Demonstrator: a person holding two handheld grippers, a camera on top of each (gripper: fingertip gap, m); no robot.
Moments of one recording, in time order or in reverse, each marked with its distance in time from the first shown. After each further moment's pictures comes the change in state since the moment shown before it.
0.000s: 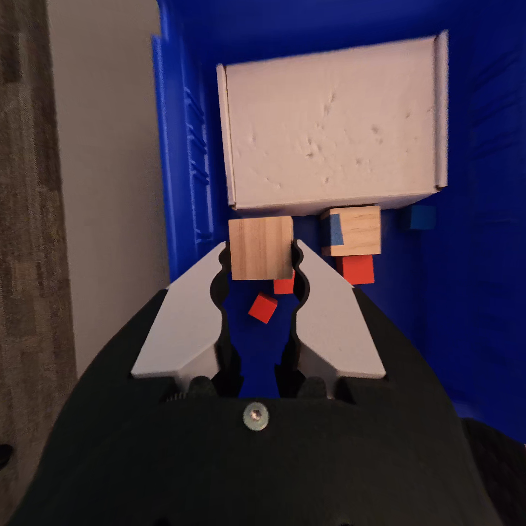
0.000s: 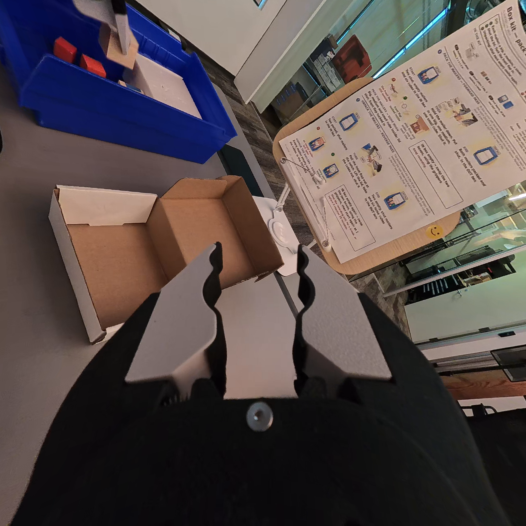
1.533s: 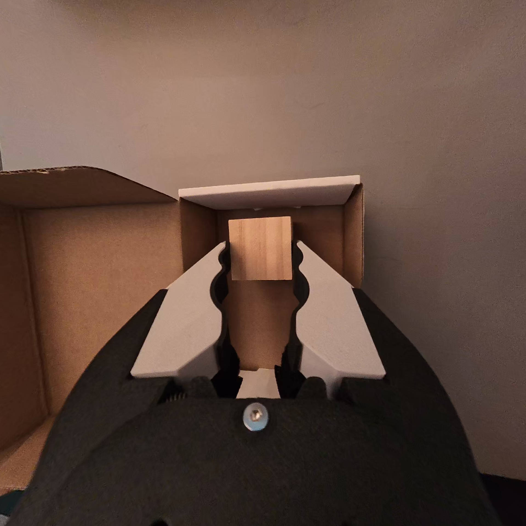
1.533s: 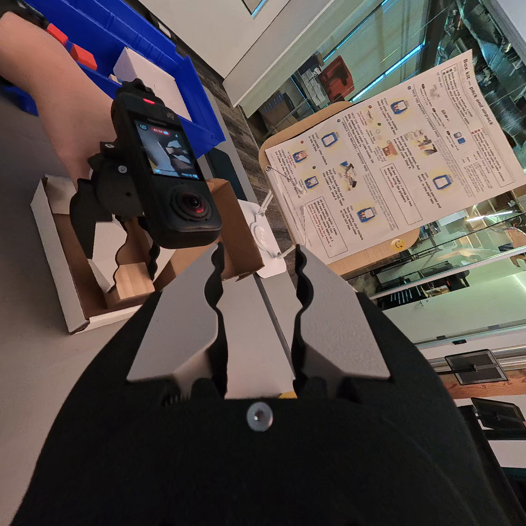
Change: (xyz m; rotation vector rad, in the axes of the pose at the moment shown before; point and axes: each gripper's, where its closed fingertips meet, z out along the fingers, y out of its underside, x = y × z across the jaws) left arm 0.411 0.064 -0.030 0.214 0.655 1.408; right arm 0.009 -0.010 -0.017 0.015 0.051 -0.100
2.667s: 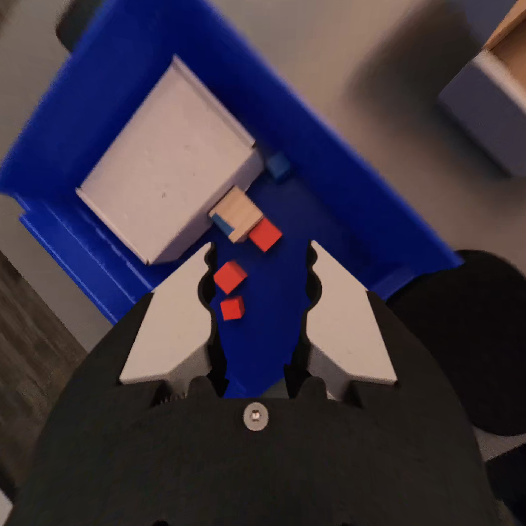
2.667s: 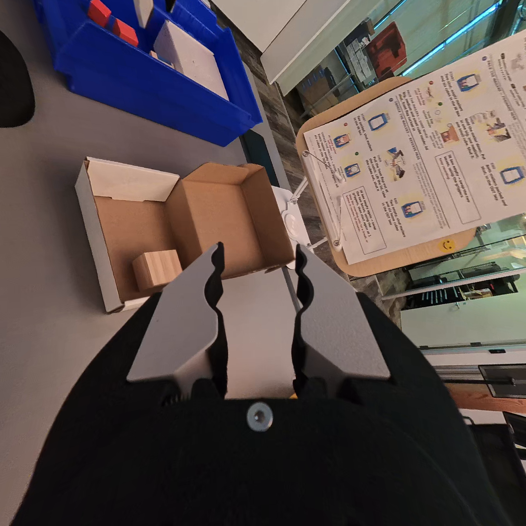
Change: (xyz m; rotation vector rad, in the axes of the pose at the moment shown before) left arm -0.054 0.254 -0.204 -0.188 -0.340 -0.778; right arm -0.028 0.006 0.009 -0.066 -0.133 0.000
